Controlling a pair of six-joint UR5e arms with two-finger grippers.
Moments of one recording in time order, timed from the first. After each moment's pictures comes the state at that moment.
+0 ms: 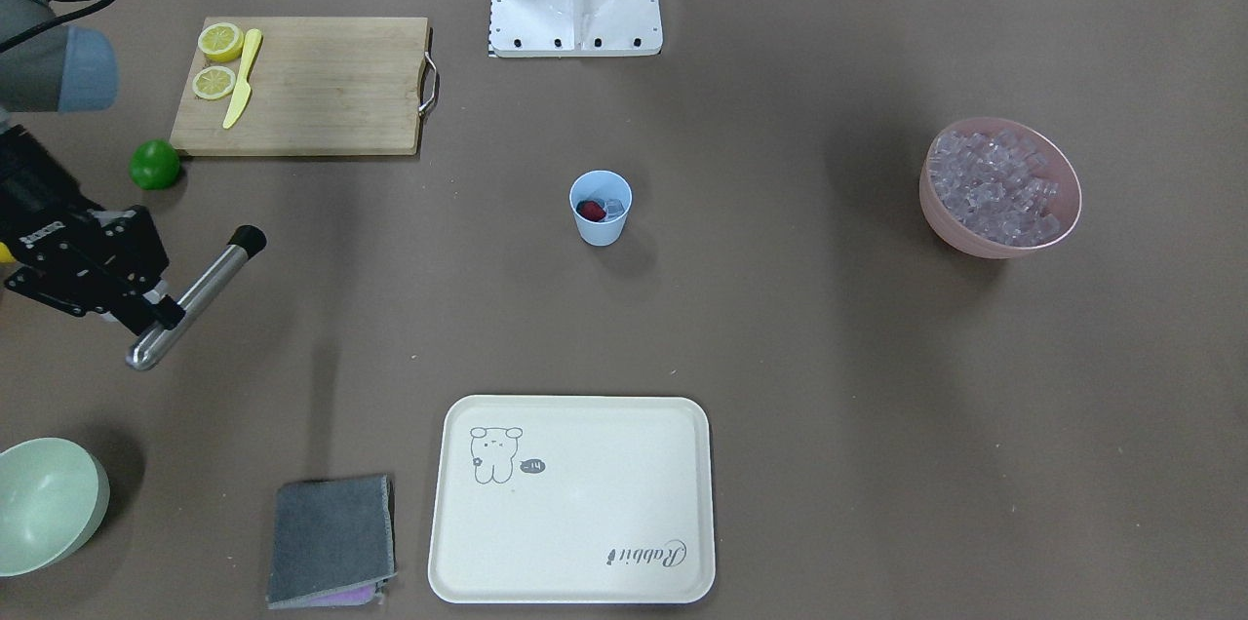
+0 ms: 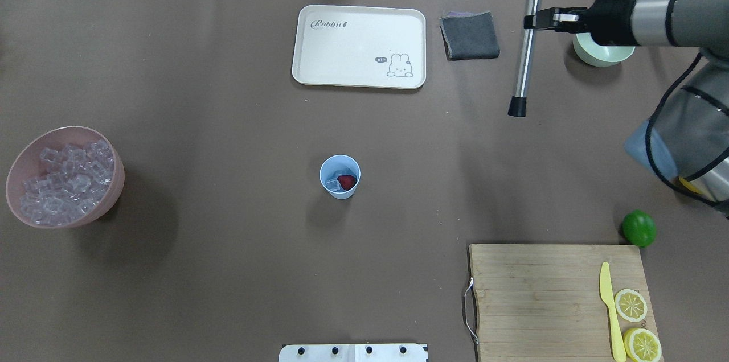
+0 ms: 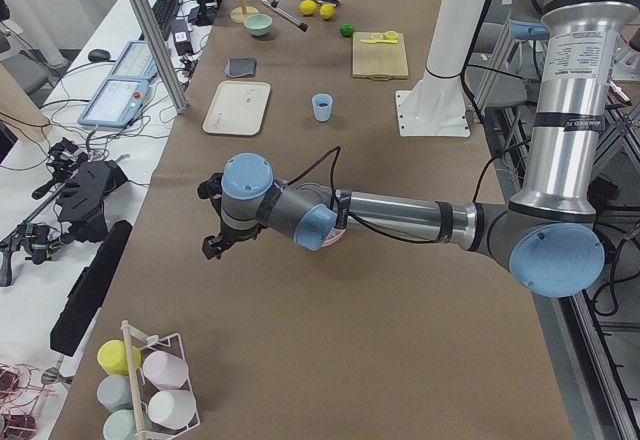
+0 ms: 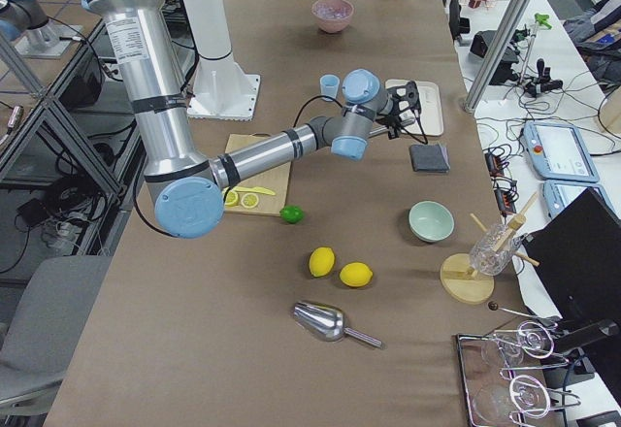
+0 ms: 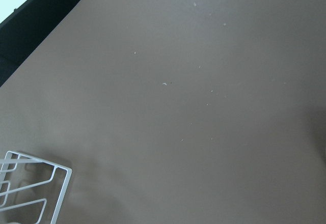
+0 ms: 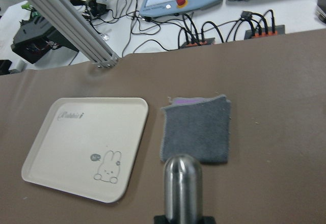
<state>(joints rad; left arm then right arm) -1.53 -1.65 -1.60 -1.96 -2.39 0.49 1.12 -1.33 1.63 -0.65 2.20 1.06</state>
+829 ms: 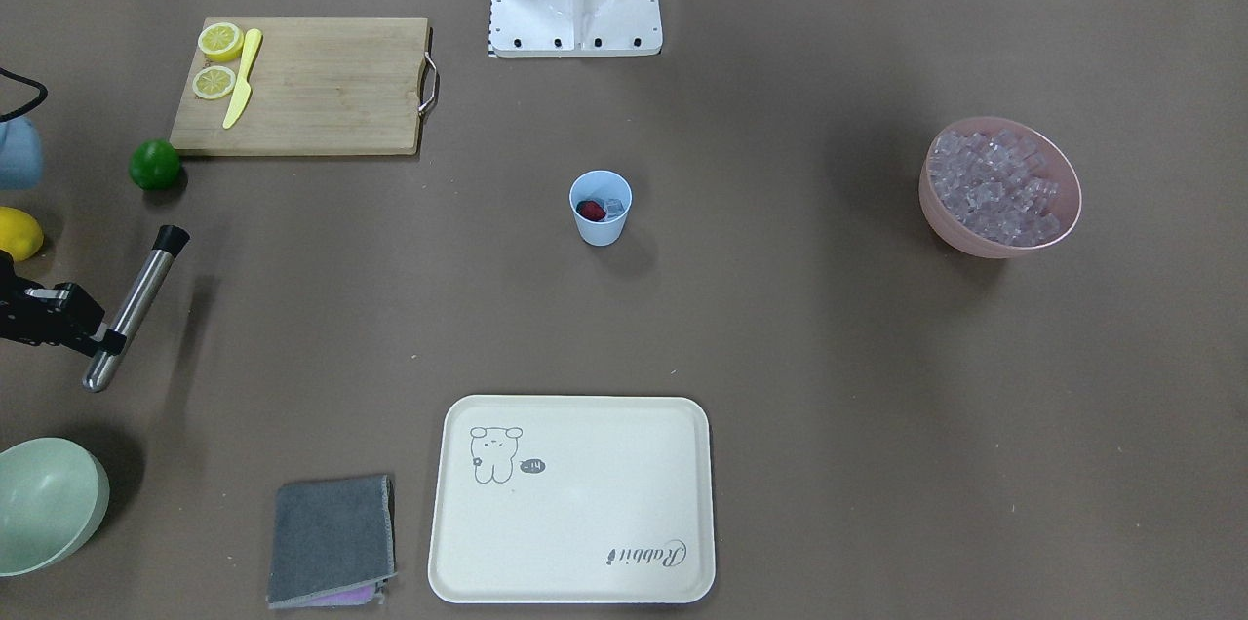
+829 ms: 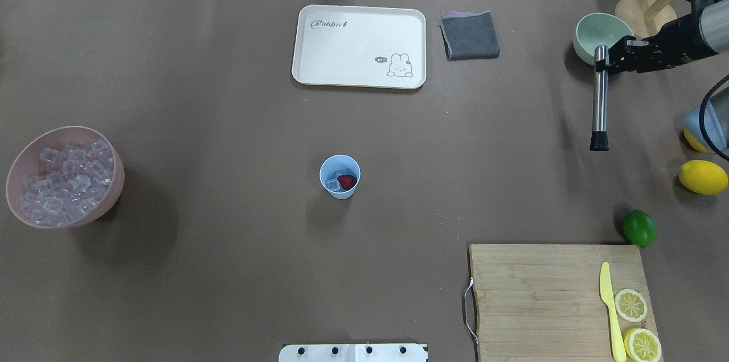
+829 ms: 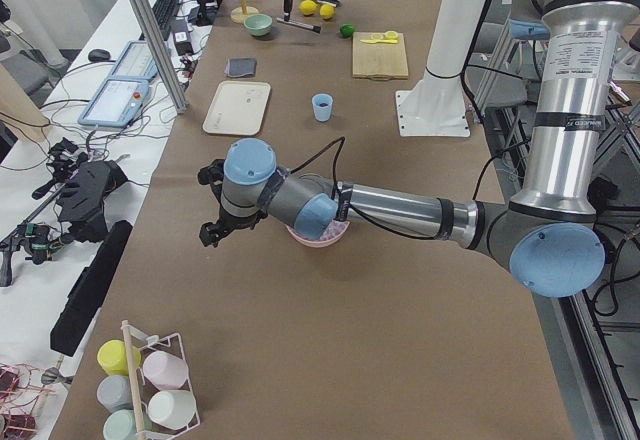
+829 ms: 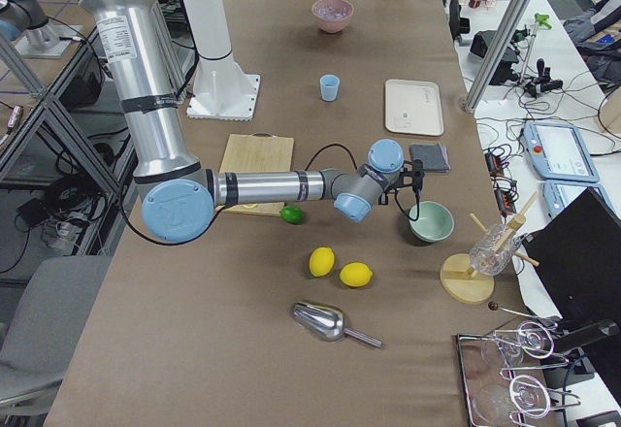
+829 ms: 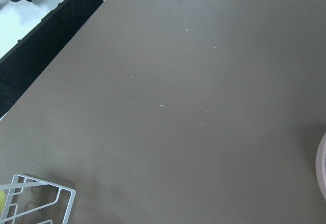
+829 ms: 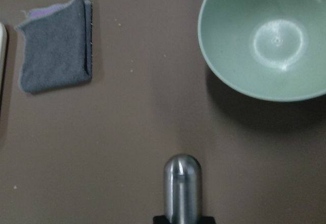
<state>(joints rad) -1.54 -1.65 -1.65 -1.95 -2.38 0.50 1.14 -1.34 1.33 -0.68 2.42 0.98</state>
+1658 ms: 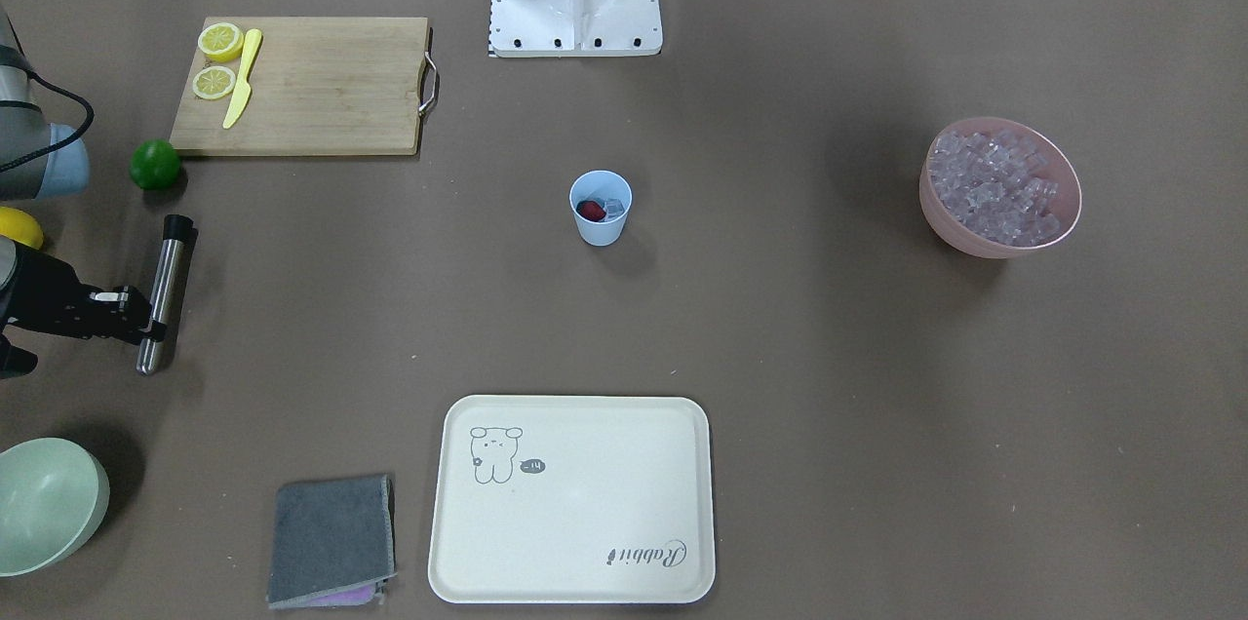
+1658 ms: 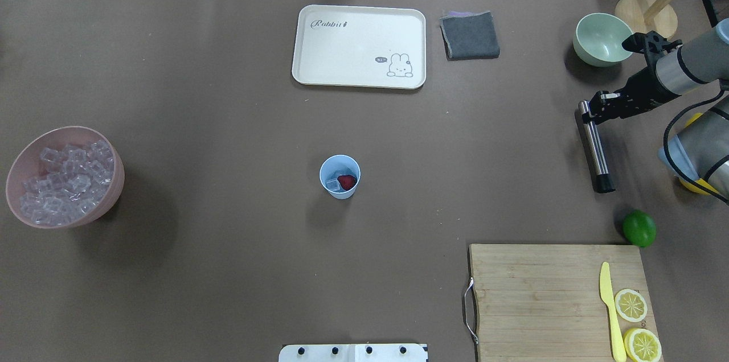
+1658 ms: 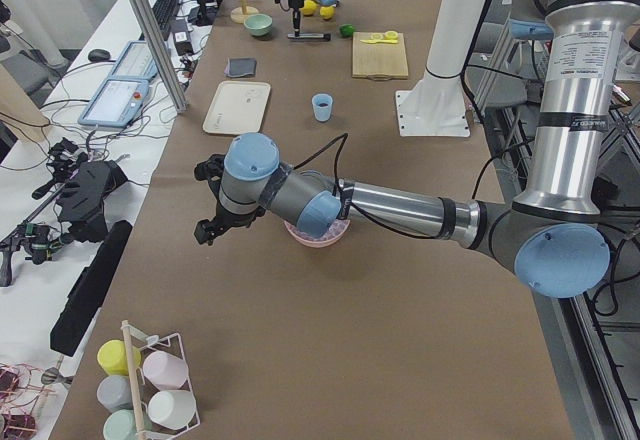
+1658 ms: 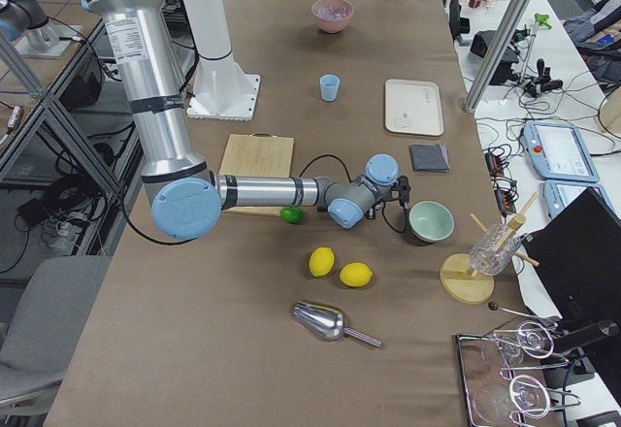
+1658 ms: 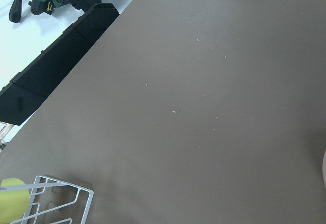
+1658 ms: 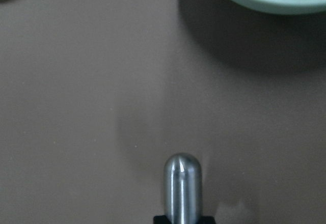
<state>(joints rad) -1.57 -1.65 -1.66 -1.95 -2.38 0.50 1.06 -1.34 1.27 -0.78 2.42 0.81</state>
